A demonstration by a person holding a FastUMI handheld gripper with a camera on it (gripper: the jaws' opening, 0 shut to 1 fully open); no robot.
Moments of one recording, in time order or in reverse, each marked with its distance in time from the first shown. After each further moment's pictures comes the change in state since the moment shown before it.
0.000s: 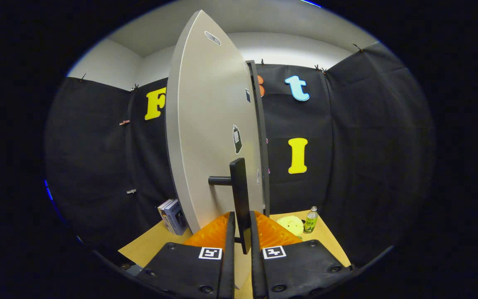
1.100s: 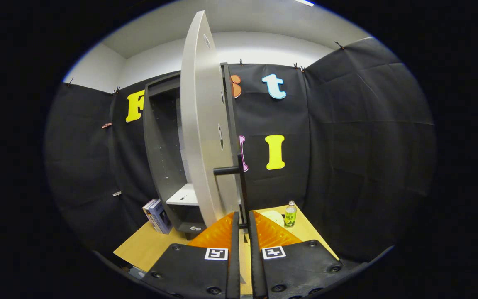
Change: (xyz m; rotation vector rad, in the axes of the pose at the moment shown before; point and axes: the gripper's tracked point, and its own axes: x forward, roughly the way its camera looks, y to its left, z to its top) arm -0.025 -0.038 -0.006 0.014 0.017 -0.118
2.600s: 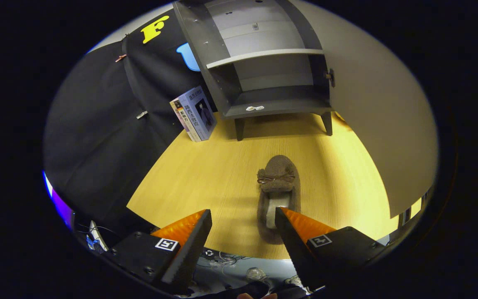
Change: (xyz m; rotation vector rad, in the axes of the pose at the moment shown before) arm 0.047 0.184 -0.398 0.054 0.636 0.224
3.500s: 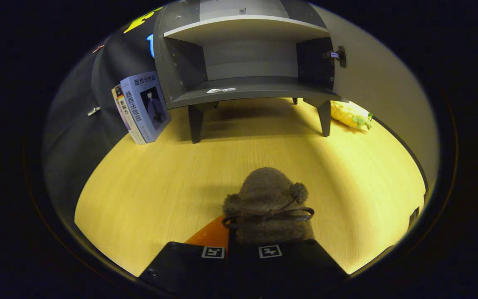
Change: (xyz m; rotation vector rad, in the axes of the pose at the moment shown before) arm 0.157 -0.049 0.007 -0.008 -0.039 -0.215
